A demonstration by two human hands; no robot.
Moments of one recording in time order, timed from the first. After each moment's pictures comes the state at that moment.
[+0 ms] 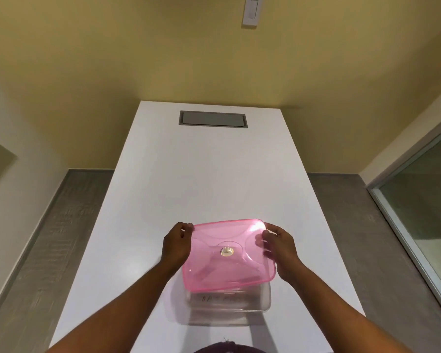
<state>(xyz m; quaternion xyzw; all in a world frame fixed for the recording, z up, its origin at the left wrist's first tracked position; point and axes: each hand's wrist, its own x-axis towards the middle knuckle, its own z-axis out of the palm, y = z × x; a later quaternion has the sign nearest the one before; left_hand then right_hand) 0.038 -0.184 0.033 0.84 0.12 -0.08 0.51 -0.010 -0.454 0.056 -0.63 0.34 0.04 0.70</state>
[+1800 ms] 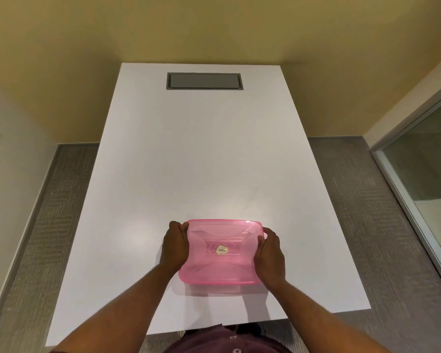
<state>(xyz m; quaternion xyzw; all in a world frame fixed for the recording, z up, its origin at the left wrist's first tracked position) 0.001 -0.194 -0.036 0.89 0.14 -0.11 0.42 -0.082 -0.435 -0.040 -0.89 0.28 -0.01 0.35</state>
